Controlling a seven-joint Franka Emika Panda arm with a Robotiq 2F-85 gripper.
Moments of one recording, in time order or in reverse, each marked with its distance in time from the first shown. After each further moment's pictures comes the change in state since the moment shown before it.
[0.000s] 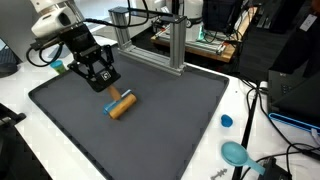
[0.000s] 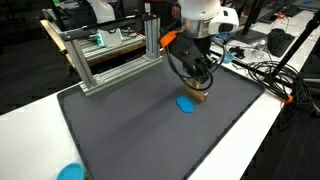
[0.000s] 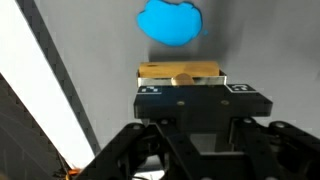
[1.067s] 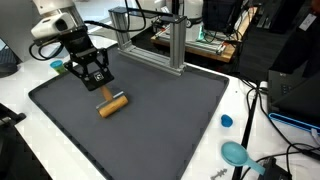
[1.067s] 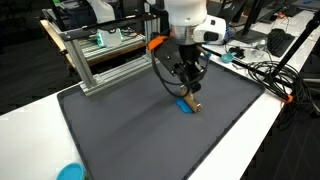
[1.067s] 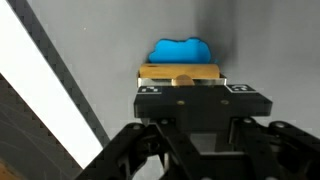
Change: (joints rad) arm 0.000 -0.016 -0.049 -0.075 -0.010 0.126 0.098
